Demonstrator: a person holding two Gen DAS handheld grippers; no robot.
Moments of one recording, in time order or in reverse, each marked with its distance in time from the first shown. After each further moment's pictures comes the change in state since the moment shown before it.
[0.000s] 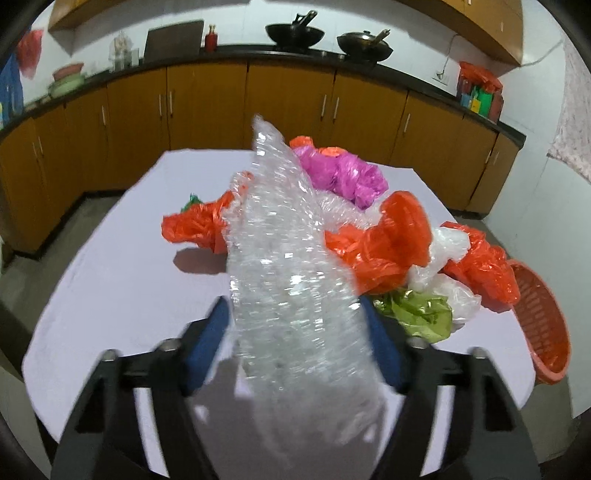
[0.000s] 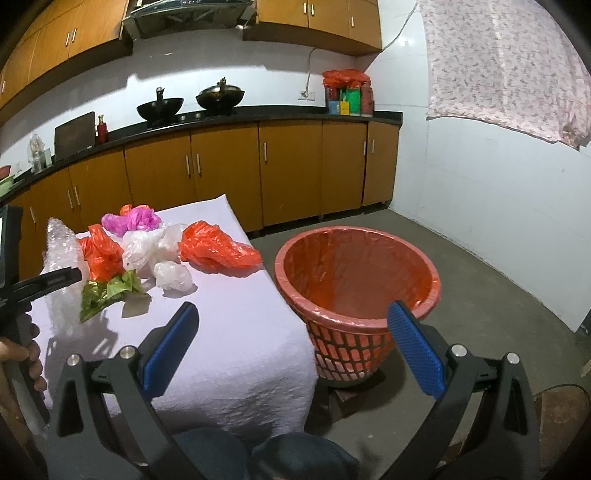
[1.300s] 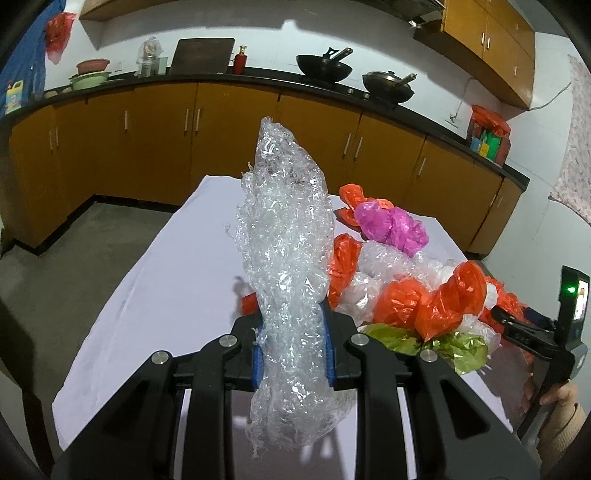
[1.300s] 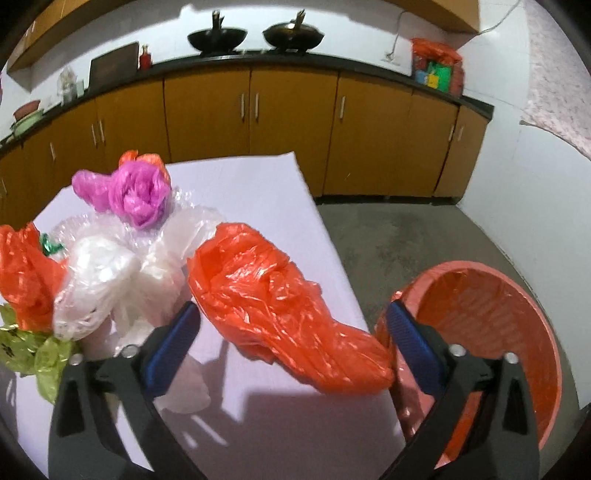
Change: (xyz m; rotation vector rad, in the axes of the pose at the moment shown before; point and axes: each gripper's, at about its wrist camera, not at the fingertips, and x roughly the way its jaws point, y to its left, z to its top) left arm -0.012 0.087 0.030 -0.071 -0.134 -0.014; right arm 0.225 0.101 0.064 -0.219 0.197 0.171
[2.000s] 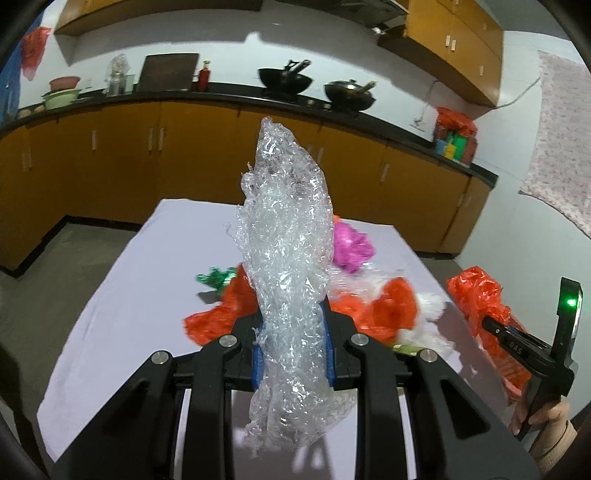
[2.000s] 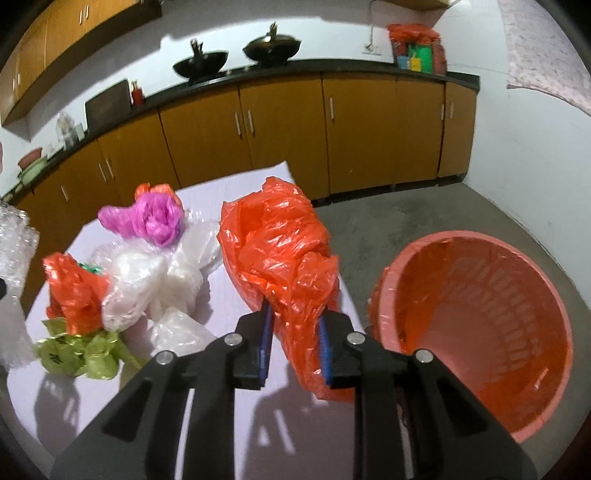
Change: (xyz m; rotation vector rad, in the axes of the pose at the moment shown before) left arm -0.018 -0.043 0.009 0.065 -0.045 -0.122; right arm -0.057 -0.036 -0.019 0.172 -0.053 0.089
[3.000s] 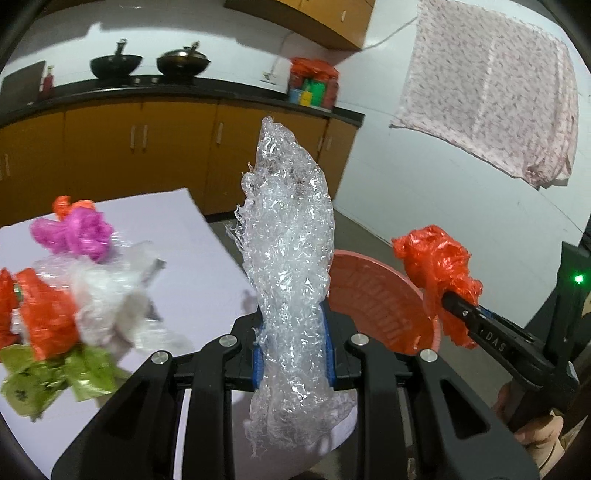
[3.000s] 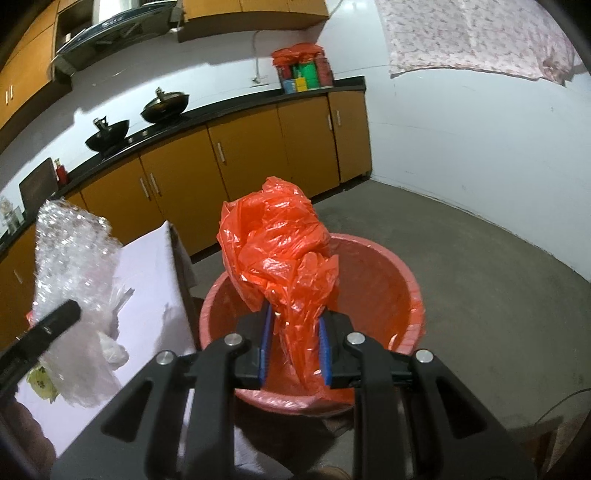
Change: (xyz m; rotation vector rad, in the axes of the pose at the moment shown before) left arm 0.043 -0.237 -0.027 0.237 0.147 -0.458; right arm -0.111 -0.150 -0.033 0.270 -0.130 -0.244
